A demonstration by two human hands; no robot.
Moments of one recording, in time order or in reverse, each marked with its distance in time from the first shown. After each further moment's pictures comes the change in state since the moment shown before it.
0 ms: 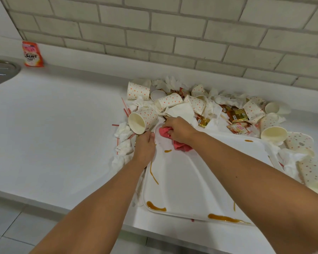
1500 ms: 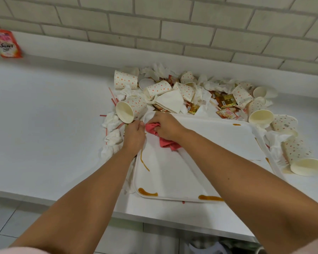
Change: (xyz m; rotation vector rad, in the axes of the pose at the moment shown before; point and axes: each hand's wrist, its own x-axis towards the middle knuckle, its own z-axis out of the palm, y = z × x) left_hand 0.001 0.000 0.001 0.070 0.009 0.027; right_hand -0.027 -0.017 0.012 0.070 0.015 -0.045
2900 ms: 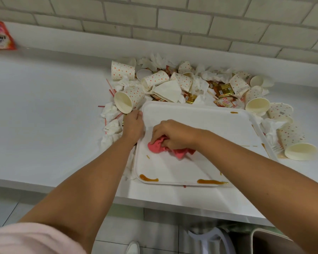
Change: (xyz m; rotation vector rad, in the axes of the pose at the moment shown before) left_hand -0.002 0.004 0.000 -0.012 0.005 -0.024; right_hand -0.059 -0.007 -0.008 -0.121 -0.279 -0.227
